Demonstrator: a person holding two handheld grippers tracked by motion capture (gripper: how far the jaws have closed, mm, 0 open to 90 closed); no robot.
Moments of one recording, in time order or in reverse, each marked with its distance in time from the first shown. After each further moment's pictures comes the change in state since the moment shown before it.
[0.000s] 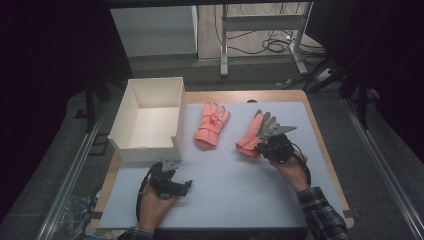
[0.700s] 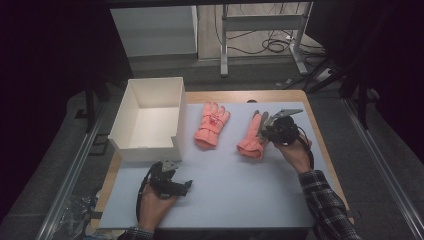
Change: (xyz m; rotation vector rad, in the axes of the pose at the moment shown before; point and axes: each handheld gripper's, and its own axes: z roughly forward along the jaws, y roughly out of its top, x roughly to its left) left arm 0.000 0.000 0.000 -0.002 -0.001 0.000; right arm -0.045 0.033 0.005 -0.020 -0.102 0.054
